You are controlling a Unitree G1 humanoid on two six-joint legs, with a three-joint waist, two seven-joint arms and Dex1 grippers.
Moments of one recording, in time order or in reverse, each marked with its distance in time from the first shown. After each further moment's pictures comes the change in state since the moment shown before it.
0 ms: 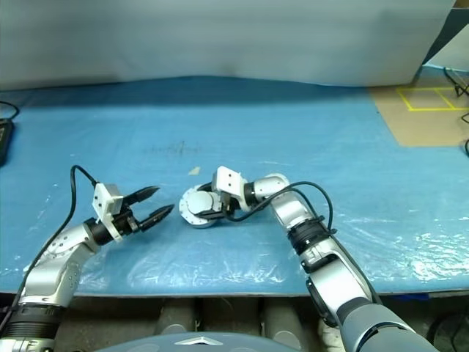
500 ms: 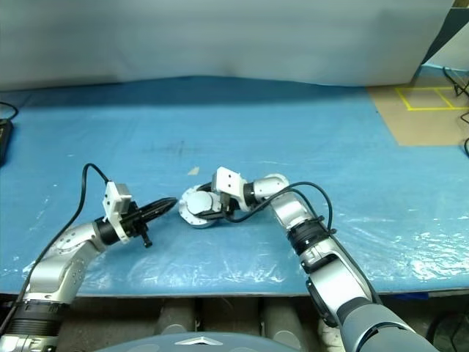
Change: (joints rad) left arm -0.023 -0.002 -0.056 -0.024 0.025 0.059 -0.038; right arm 0.000 -0.001 0.003 0.006 0.000 -0.016 -0.007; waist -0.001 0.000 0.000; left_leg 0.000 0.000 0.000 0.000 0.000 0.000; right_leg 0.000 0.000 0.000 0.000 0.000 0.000
